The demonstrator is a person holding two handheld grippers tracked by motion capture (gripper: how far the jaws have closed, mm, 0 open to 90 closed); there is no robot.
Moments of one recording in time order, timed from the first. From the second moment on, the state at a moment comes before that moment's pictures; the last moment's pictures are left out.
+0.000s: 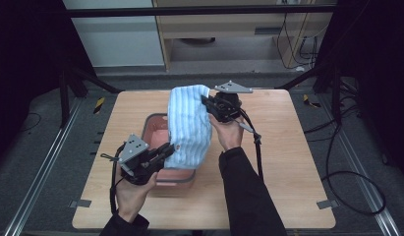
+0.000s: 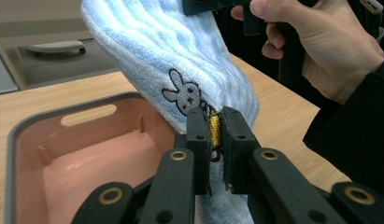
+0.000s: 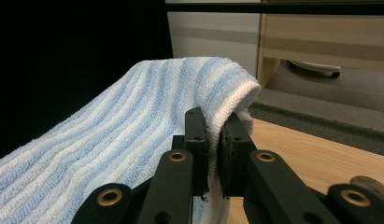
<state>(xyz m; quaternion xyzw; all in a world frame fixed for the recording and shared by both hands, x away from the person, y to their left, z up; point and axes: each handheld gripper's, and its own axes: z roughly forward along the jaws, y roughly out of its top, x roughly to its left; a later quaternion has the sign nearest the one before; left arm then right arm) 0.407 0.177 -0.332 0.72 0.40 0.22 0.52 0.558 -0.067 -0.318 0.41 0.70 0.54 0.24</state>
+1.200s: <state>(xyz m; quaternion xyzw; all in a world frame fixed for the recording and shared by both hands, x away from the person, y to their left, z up) 0.420 0.203 -0.377 0.73 0.45 0.21 0.47 0.580 -0.014 -0.377 0.42 0.73 0.50 0.20</state>
